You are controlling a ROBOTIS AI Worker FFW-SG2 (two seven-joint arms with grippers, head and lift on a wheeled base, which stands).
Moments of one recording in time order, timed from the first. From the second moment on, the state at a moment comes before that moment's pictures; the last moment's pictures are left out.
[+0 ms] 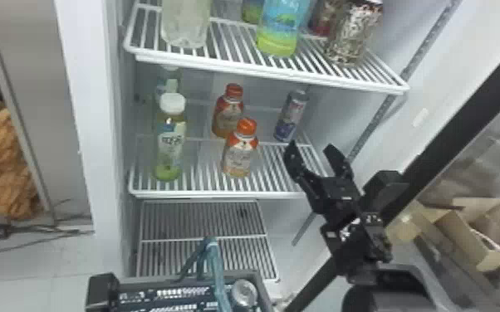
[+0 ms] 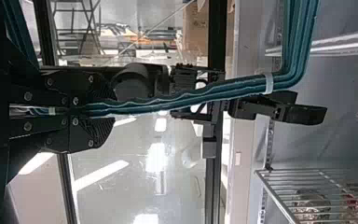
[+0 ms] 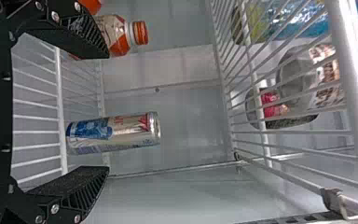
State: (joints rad) left arm 0.22 0.22 -0.31 -1.77 1.51 1.13 -0.42; right arm 0.21 -0.16 -0.18 -1.79 -0.33 -0.06 0.19
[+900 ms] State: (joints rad) left arm 0.21 0.22 -0.31 -1.77 1.51 1.13 -0.42; right arm 0.04 -0.18 -0.12 -1.62 -0.33 -0.10 0.11
